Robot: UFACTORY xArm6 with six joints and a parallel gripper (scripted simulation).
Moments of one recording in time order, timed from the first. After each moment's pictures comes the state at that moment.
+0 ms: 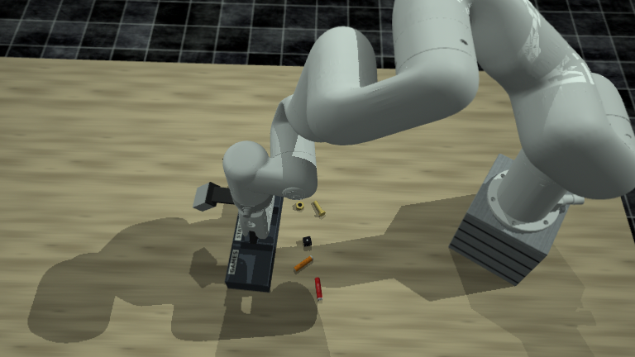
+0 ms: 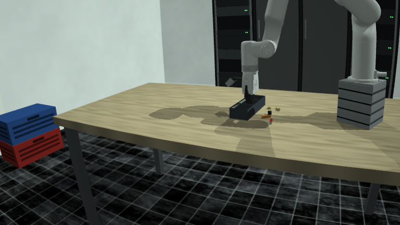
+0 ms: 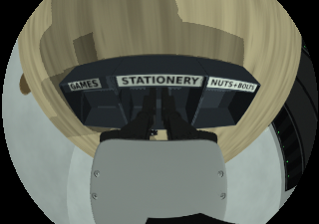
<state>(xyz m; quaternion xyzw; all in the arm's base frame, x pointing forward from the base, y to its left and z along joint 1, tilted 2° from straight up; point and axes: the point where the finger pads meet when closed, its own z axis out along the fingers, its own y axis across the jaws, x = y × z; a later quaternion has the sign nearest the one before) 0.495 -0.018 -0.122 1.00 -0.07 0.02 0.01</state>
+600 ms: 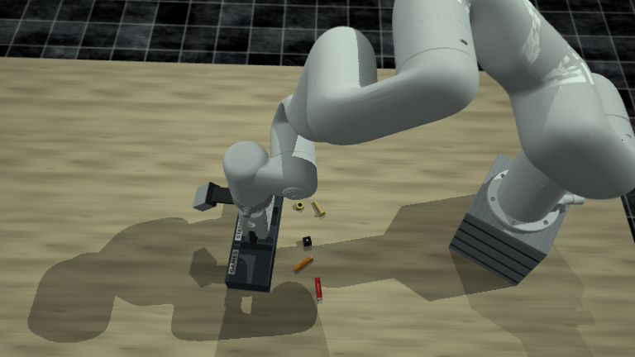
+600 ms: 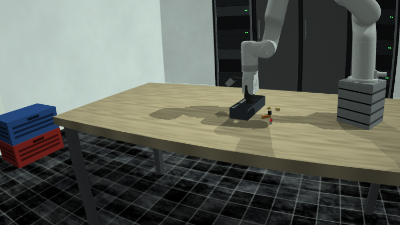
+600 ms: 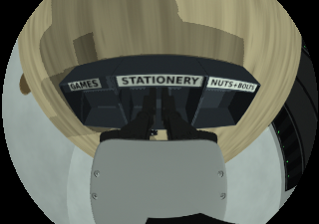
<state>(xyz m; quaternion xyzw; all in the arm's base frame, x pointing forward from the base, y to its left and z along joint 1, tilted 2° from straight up) 0.495 -0.018 -0.122 1.00 -0.07 0.02 0.01</state>
